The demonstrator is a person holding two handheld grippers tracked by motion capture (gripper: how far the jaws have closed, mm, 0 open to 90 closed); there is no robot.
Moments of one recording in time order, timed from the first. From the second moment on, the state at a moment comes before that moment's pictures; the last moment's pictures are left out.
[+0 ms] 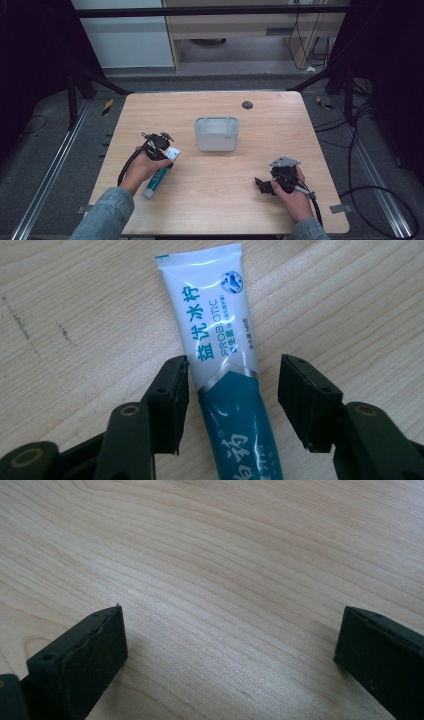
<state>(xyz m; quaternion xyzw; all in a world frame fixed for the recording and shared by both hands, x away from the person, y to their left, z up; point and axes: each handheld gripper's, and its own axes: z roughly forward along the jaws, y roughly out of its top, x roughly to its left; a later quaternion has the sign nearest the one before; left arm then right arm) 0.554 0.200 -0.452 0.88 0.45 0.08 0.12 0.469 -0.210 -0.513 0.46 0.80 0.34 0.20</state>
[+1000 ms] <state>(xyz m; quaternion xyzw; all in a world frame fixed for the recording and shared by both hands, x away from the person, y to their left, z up) 0.560 0.197 -0.463 0.89 0.45 0.07 0.10 0.469 -0.210 -0.513 0.46 0.80 0.34 0.20</state>
